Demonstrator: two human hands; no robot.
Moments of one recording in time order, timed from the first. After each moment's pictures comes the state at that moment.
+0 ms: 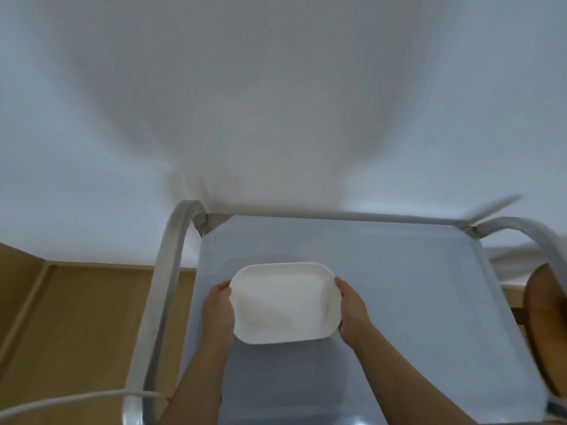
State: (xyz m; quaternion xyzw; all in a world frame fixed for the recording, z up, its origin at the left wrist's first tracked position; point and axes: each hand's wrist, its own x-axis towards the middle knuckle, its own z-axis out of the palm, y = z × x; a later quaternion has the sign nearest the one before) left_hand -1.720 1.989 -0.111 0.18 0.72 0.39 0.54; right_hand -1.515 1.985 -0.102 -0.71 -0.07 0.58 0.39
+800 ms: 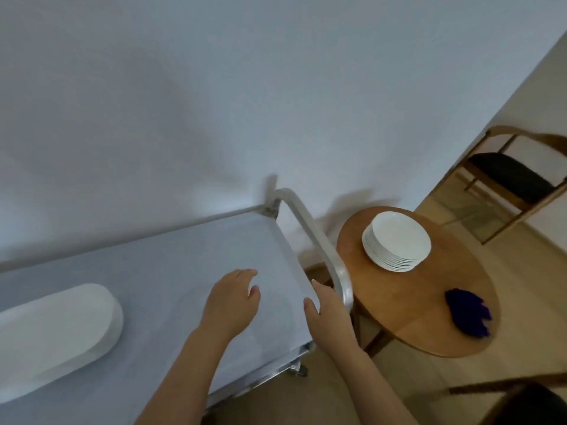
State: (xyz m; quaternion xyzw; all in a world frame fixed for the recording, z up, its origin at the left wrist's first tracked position) left_hand -1.368 1.885 -0.025 0.82 0.47 0.16 0.30; right_hand -1.216 1.780 -0.036 -0.83 -0.44 0.23 0.26
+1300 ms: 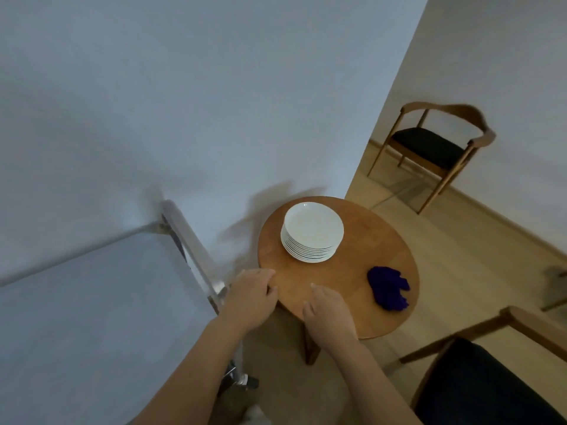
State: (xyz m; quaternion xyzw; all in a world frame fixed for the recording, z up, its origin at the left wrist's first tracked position) left_hand -1.123 1.796 -0.022 0.90 0.31 0.08 0.30; right_hand -1.012 1.671 -0.041 -0.90 -0.38 0.16 0.15
